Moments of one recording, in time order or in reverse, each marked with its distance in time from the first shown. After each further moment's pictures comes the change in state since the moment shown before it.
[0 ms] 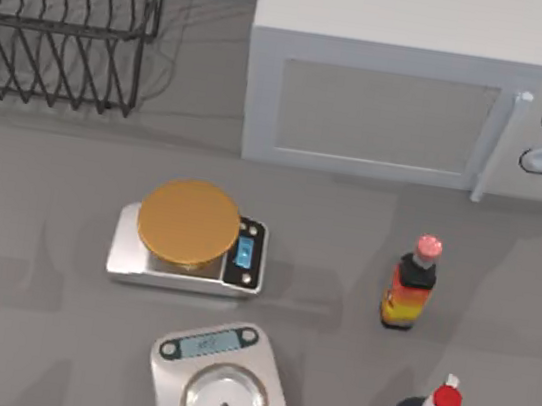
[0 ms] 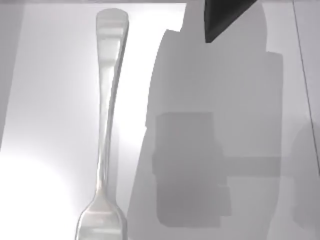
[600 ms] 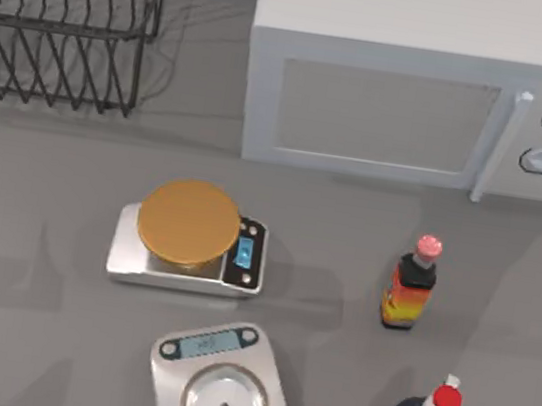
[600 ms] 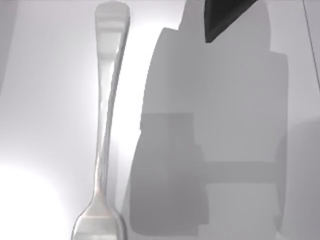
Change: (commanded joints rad) left arm 0.000 0.000 0.000 0.000 0.000 0.000; right arm -0.002 0.065 0.037 -0.014 0.000 -0.006
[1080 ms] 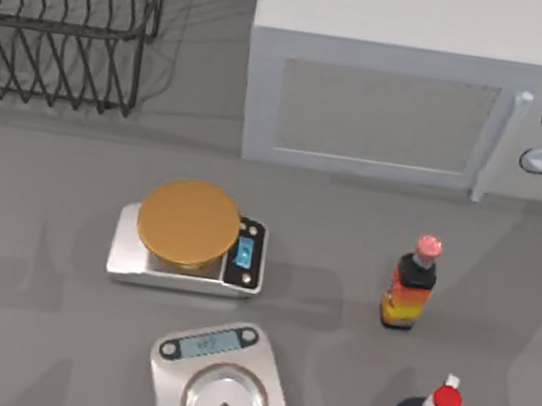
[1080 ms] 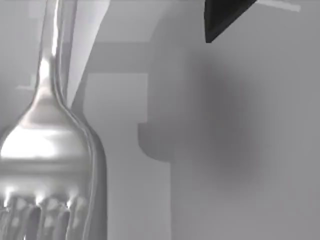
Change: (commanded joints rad) left arm 0.000 0.000 0.000 0.000 0.000 0.000; right arm -0.003 0.140 -0.191 0.347 0.002 0.002
